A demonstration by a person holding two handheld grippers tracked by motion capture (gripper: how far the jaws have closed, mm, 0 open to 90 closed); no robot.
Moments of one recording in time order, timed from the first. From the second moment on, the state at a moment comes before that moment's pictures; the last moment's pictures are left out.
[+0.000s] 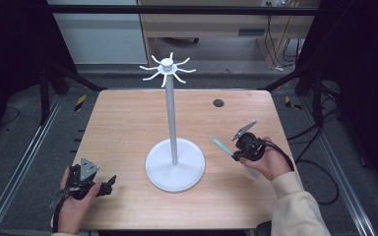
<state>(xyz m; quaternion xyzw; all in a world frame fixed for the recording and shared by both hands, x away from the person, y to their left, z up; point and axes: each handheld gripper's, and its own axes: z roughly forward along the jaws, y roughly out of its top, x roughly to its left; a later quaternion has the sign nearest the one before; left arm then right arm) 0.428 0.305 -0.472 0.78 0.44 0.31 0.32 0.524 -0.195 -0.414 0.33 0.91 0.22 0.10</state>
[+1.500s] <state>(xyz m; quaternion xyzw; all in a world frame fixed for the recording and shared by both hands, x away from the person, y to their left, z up) 0.428 0.307 -0.470 0.77 0.44 0.31 0.33 0.517 -0.189 -0.372 0.36 0.80 0.42 0.22</state>
